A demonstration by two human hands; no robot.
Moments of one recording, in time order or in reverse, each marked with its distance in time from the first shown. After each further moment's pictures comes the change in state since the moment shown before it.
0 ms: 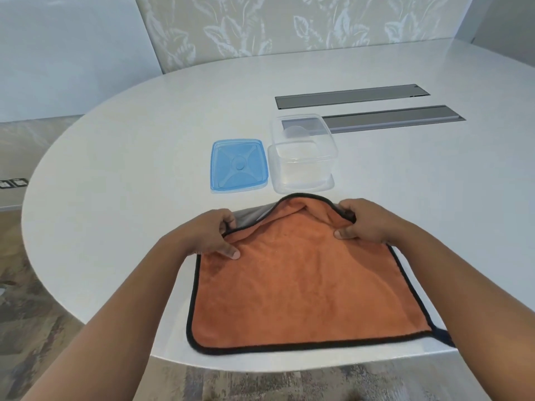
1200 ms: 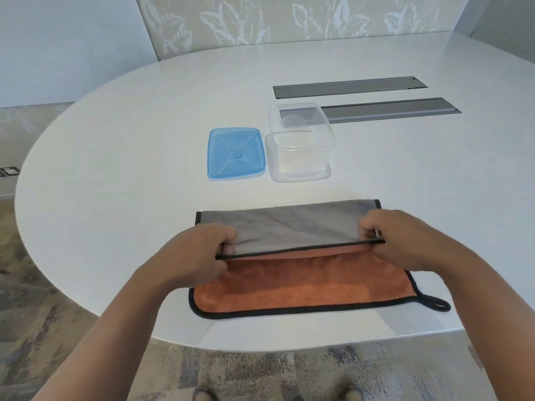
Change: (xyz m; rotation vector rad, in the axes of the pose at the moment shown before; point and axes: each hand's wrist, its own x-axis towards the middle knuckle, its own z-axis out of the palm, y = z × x) left_hand -0.076 0.006 0.029 0.302 0.162 0.285; right_hand -0.097 -0.009 -0.007 -0.273 0.023 -0.072
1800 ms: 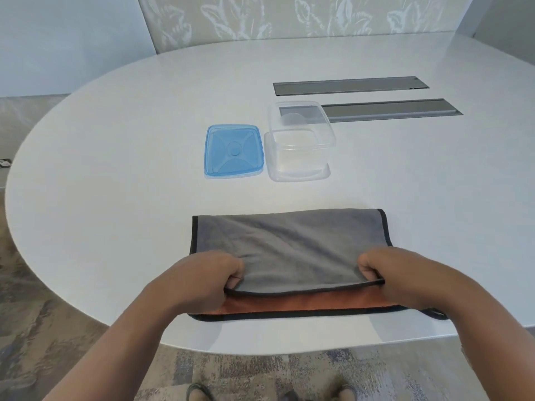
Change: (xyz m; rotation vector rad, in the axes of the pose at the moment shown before) left_hand -0.012 0.024 0.019 0.131 -0.241 0.008; right_hand -0.029 -0.004 0.024 -0.103 -0.246 0.076
